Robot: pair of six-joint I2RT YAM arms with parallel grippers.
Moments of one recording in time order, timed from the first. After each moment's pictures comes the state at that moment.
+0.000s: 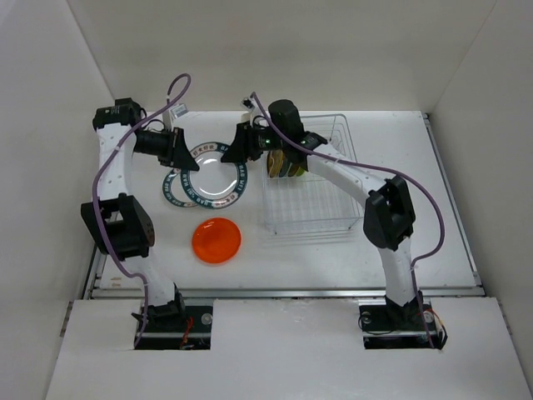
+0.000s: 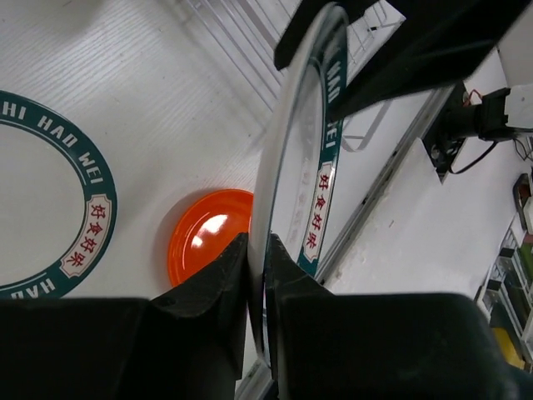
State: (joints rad) left arm 0.18 1.83 1.88 -1.48 0.98 0.63; right arm 0.67 2.11 1.91 -0.10 -0.70 0.47
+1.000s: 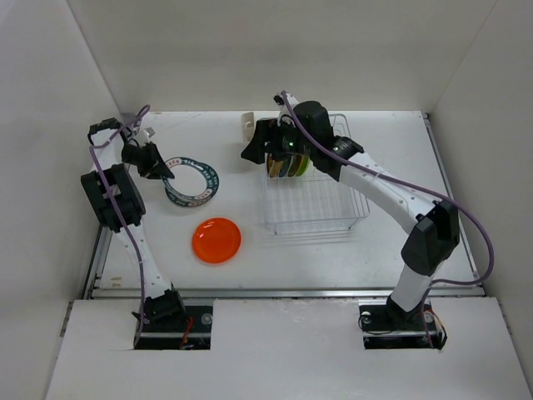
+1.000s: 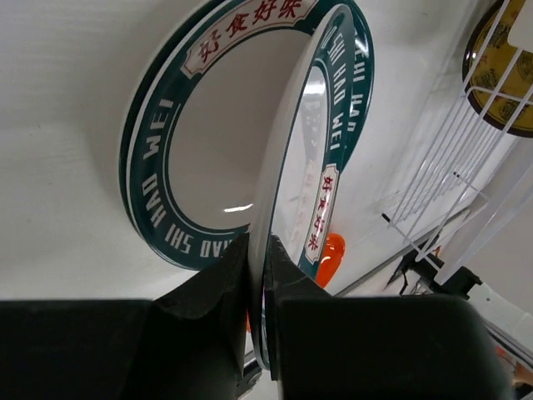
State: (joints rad) left arm 0.36 2.28 2.01 -1.28 0.69 0.09; right arm 0.67 1.76 1.68 -0.26 -0.31 0.46
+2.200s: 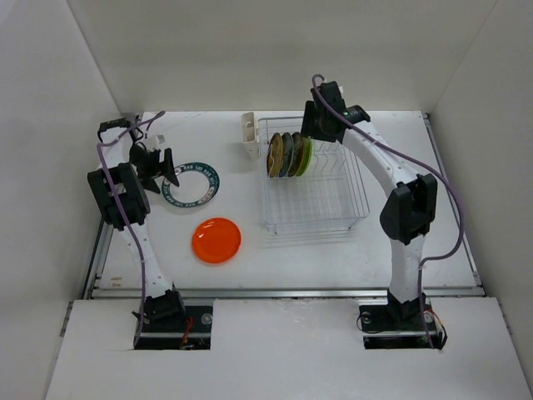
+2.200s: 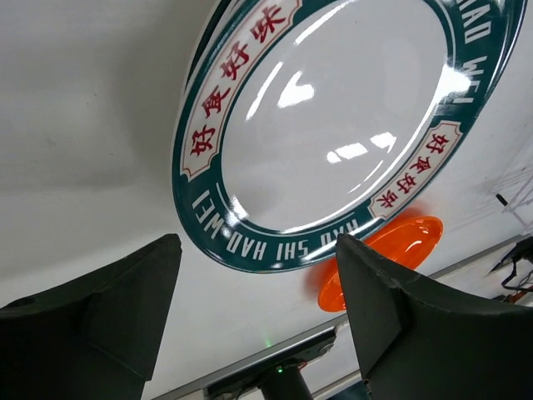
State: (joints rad) left arm 0.31 2.29 2.02 -1.34 0.45 0.24; right arm 0.43 2.05 2.05 -0.75 0.23 0.48
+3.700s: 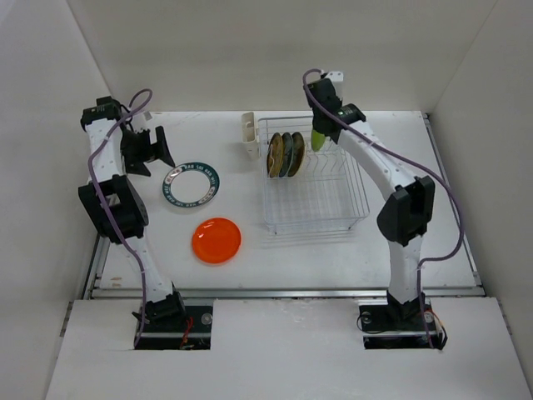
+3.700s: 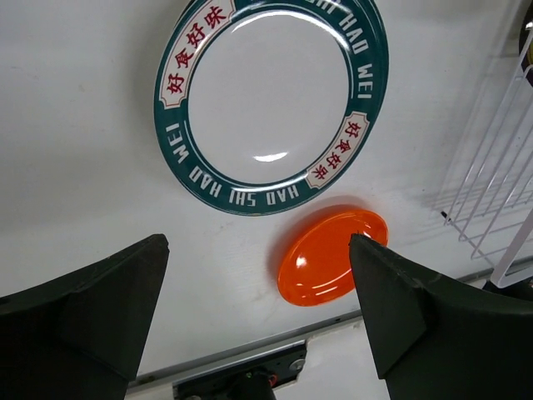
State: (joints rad) left arm 0.31 2.06 2.03 -1.33 0.43 0.11; right arm 0.48 2.09 2.10 -0.73 0.60 0.32
